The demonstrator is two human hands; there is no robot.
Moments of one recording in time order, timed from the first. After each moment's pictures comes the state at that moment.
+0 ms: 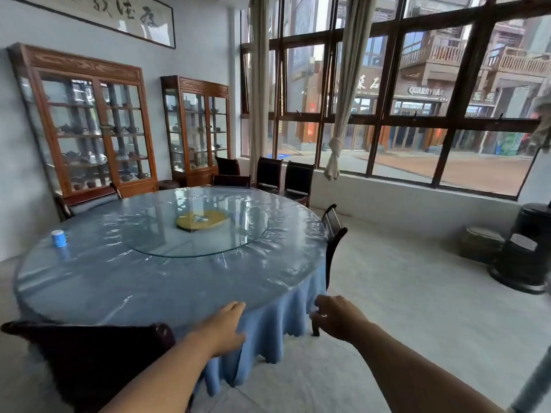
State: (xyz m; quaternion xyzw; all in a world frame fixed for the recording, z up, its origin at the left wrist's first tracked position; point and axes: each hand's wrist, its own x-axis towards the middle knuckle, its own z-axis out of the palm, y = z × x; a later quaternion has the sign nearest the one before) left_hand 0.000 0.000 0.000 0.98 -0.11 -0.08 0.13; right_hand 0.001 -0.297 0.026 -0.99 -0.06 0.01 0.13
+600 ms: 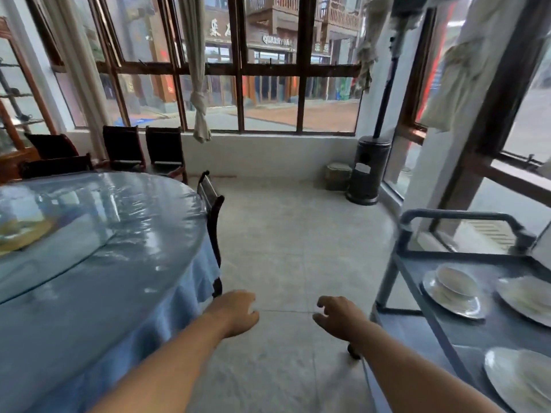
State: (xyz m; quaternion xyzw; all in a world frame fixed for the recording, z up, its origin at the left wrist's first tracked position) left_hand 0.114 -0.310 -0.039 0.92 -0.35 -0.17 0.06; right_hand -0.034 -0.538 -0.054 -0.96 0.23 0.07 0.17
